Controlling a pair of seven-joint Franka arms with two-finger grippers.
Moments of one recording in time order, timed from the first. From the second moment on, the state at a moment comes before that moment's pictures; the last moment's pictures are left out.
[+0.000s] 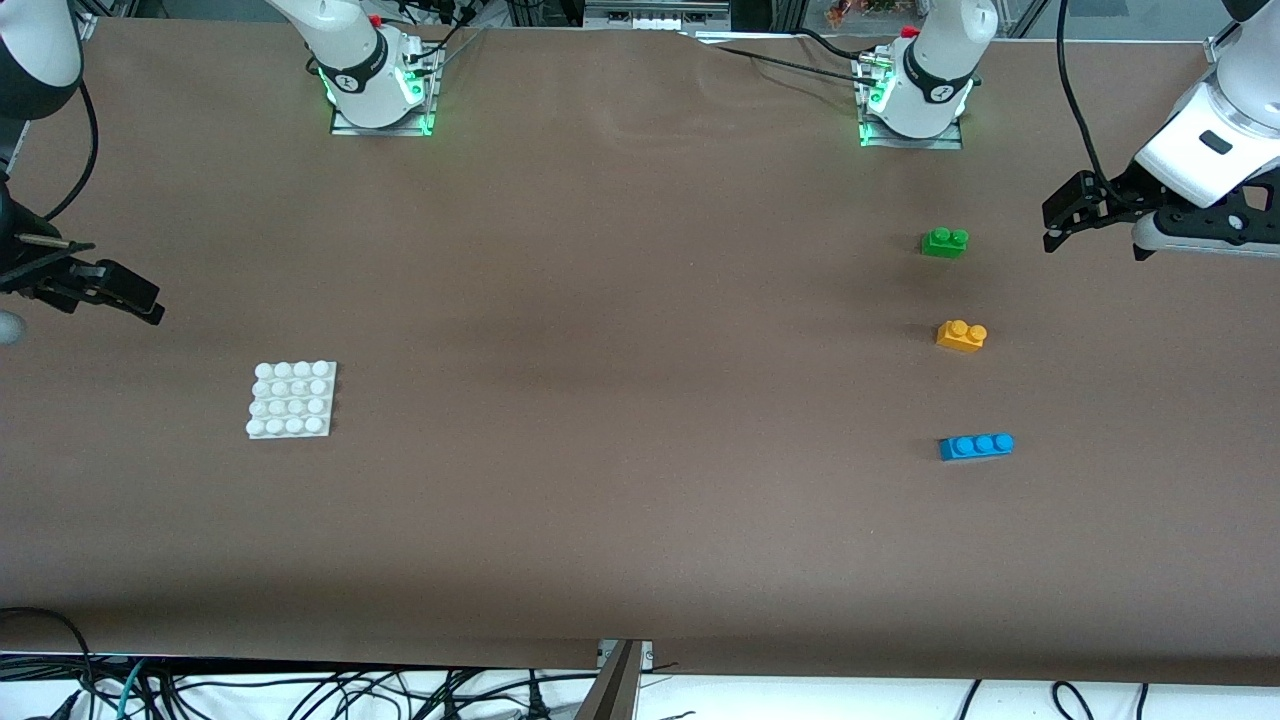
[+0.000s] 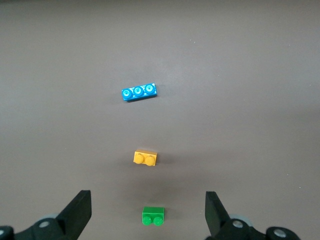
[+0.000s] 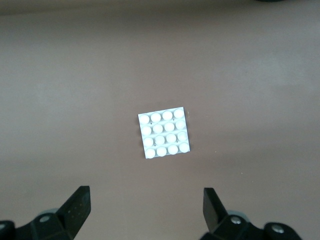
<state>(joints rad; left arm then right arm) -0.01 -0.11 -0.07 -1.78 0.02 1.72 0.00 0.05 0.13 -0.09 -1.57 -0.03 1.75 0.09</state>
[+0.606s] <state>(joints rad) -0.01 -0.11 -0.07 -1.77 0.02 1.72 0.00 0.05 0.23 -0.09 -1.58 -0.03 1.75 0.09</state>
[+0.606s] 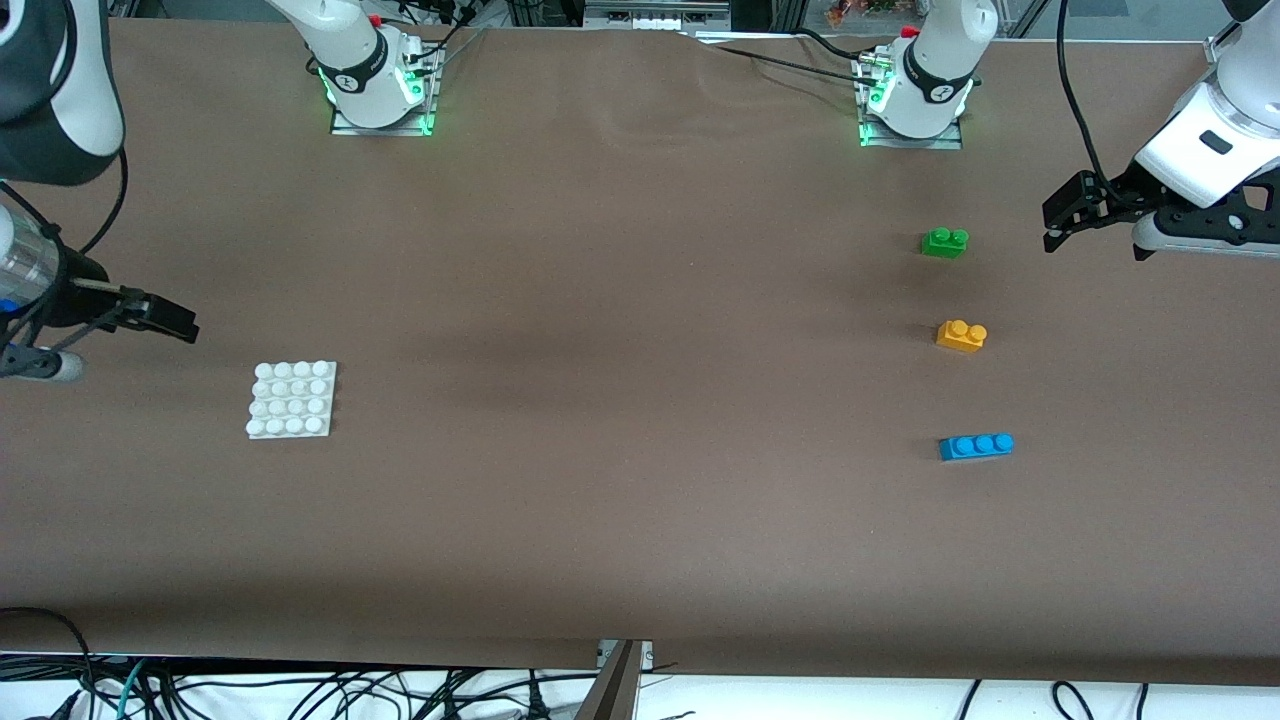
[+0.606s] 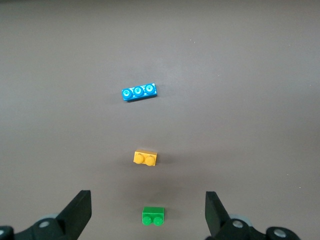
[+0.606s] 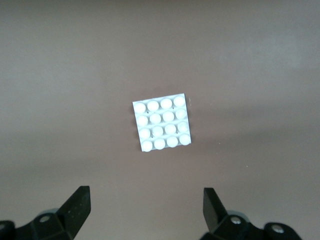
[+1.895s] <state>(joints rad) -0.01 -0.11 -0.07 -1.77 0.02 1.72 0.00 -0.01 0.57 -0.10 -1.79 -0.04 2.23 -0.01</state>
